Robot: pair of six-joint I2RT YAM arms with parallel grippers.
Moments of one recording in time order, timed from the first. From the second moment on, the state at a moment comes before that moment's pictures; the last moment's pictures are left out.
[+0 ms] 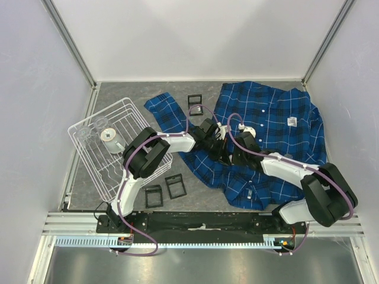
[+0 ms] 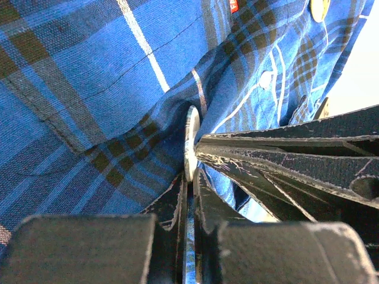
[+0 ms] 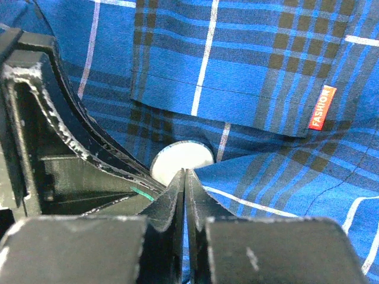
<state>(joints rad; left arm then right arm) -0.80 2.20 1.38 -0.04 0.67 -0.58 0.53 1.40 0.64 -0.14 0.18 0.58</state>
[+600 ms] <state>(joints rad) -0.87 2.18 1.40 -0.11 0.63 -0.53 0.50 1.10 0.46 -0.12 0.23 0.66</state>
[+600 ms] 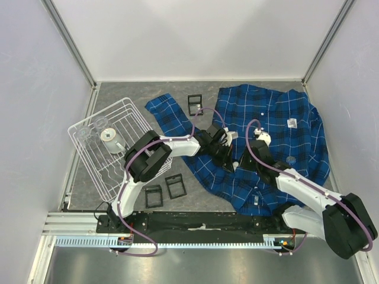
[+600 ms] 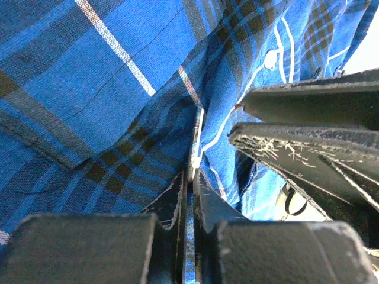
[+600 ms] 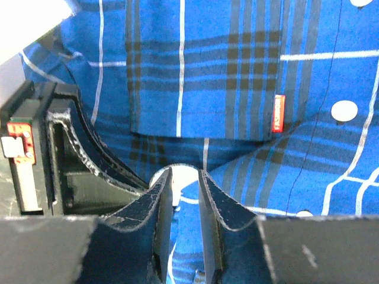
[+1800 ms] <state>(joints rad) -1.03 2.11 1.43 -0.03 0.43 -0.51 0.43 0.91 0.53 -0.52 0.34 0.72</state>
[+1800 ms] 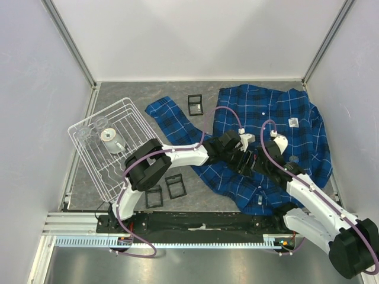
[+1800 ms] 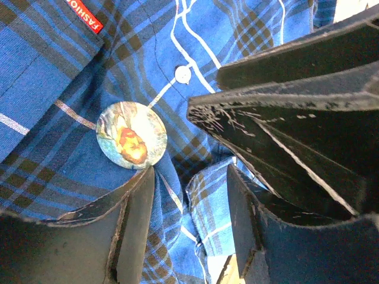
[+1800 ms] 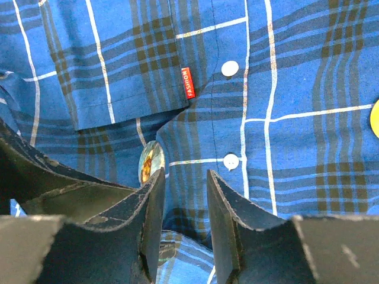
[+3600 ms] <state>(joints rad) -0.87 1.99 1.14 0.08 0.34 -0.55 0.57 1.32 0.62 -0.36 0.25 0.56</state>
